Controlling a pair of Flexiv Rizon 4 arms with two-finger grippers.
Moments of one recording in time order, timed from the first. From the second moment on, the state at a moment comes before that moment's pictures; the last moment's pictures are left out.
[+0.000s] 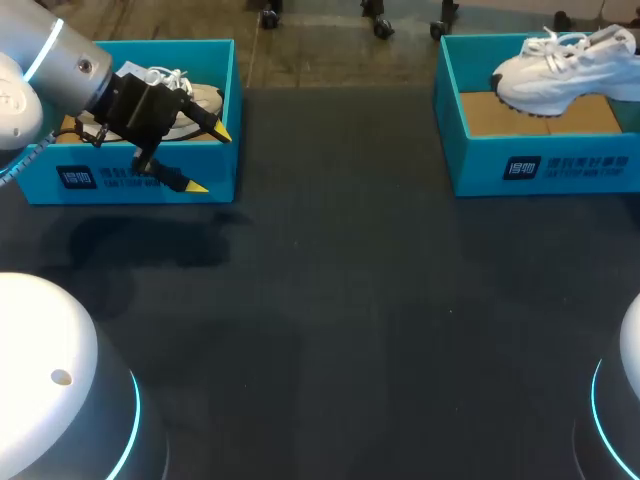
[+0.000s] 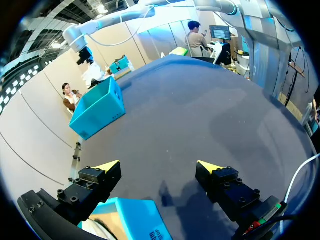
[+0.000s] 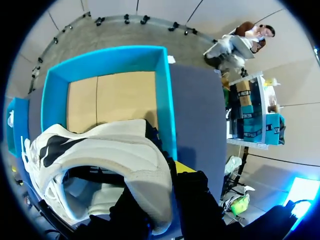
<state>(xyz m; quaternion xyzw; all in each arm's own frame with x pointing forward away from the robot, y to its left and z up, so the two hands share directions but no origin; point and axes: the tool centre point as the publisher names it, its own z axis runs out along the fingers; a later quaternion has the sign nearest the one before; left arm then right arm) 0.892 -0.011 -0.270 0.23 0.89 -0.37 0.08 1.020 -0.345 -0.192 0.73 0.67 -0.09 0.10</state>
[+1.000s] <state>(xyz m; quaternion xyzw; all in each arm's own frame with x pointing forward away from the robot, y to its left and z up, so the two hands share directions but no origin) 0.892 -0.011 -0.270 0.23 0.89 -0.37 0.08 1.037 -0.342 -0.214 0.76 0.64 -0.08 0.12</state>
